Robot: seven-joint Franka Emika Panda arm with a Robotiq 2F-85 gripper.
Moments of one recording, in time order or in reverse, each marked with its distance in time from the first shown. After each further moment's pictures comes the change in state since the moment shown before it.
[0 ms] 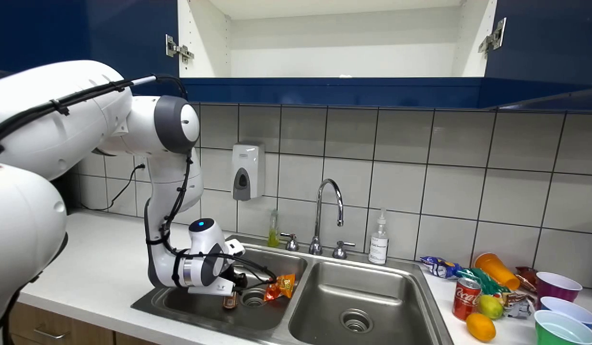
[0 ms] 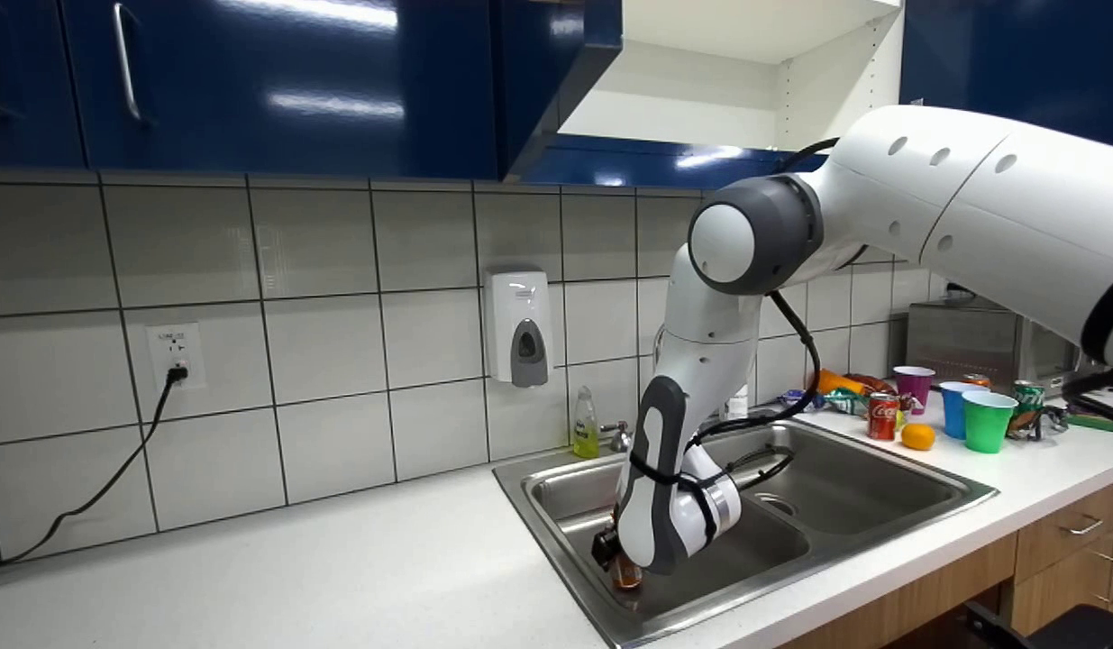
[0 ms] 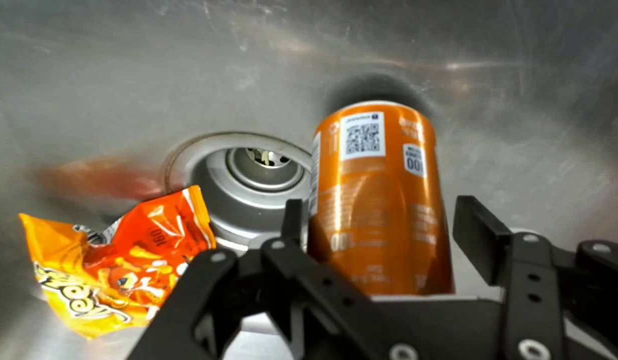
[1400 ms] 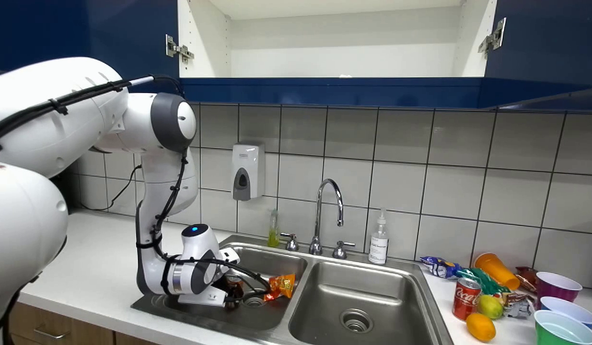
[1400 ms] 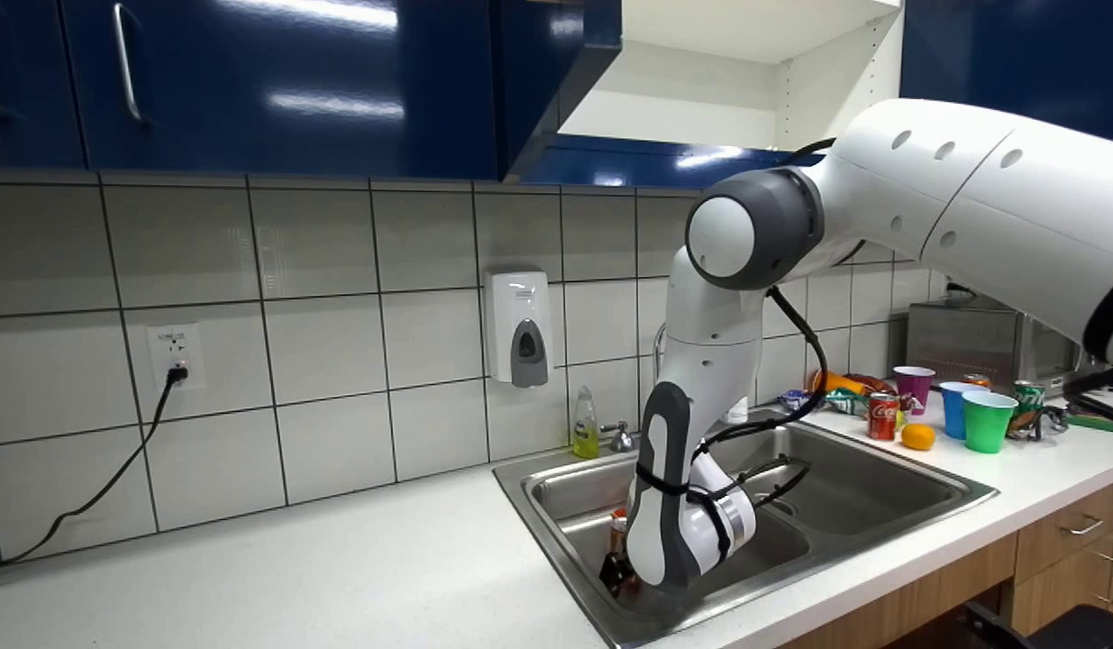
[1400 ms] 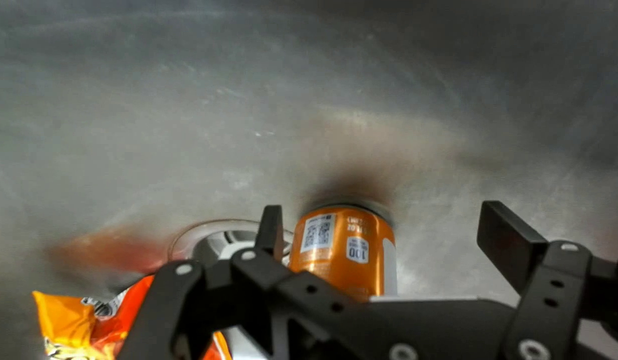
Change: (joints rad) arm 0.023 -0.020 0.004 -0.095 0.034 0.000 0.000
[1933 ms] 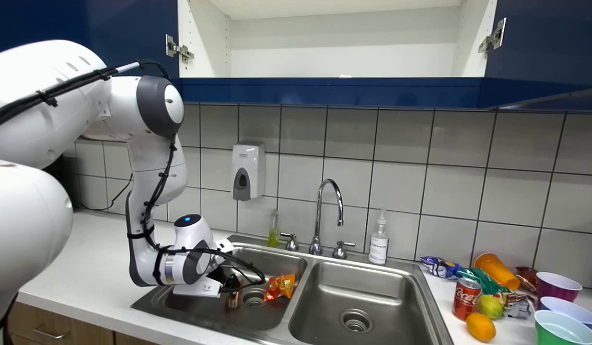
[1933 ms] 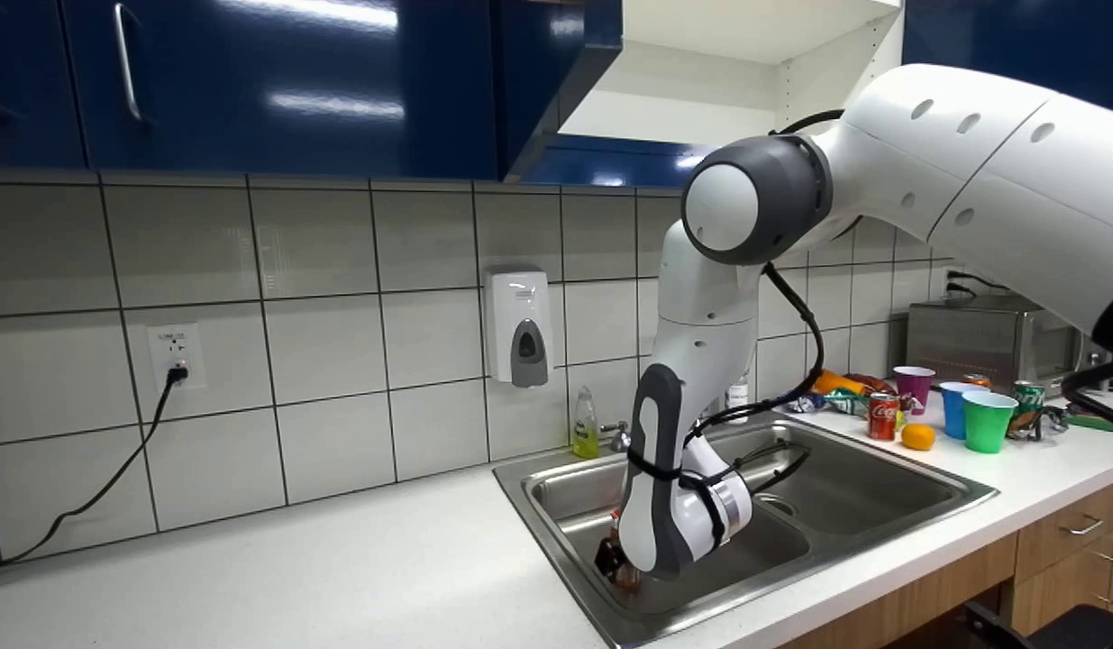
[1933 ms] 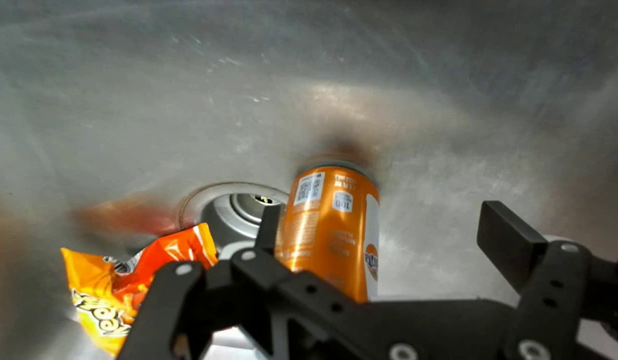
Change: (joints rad) arm 0.079 -0.080 -0.040 -0.075 0.064 0.000 0.000
